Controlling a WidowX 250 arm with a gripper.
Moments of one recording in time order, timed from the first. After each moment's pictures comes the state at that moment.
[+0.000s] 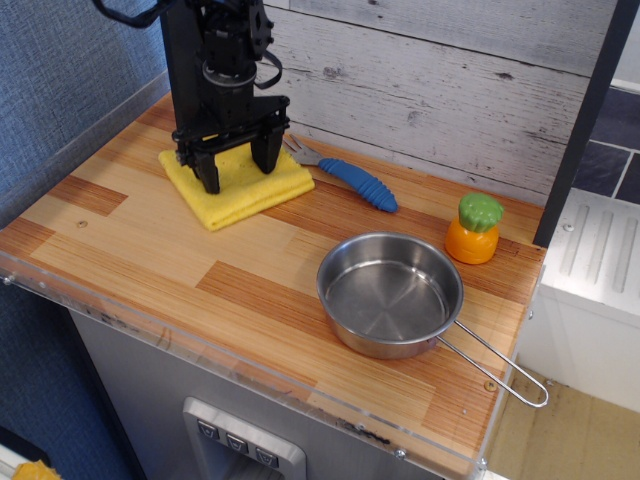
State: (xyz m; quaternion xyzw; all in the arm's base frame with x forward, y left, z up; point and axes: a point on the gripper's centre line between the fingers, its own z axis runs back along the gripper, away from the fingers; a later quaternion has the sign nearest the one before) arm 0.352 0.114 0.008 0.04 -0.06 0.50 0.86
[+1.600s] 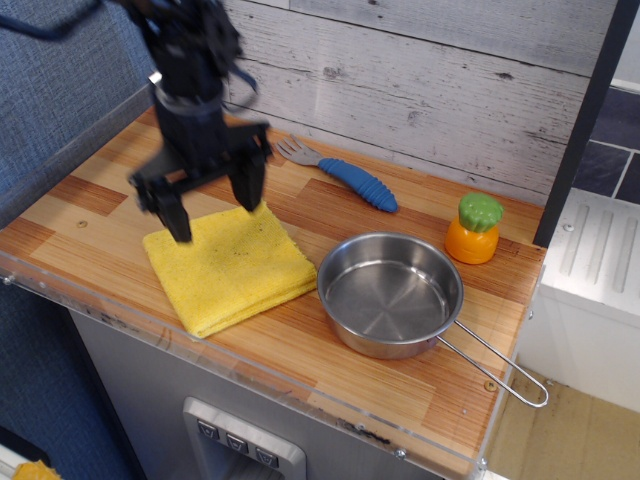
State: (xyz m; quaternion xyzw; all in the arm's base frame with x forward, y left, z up) arm 0.281 0.087 0.054 0.00 -0.07 0.53 0.84
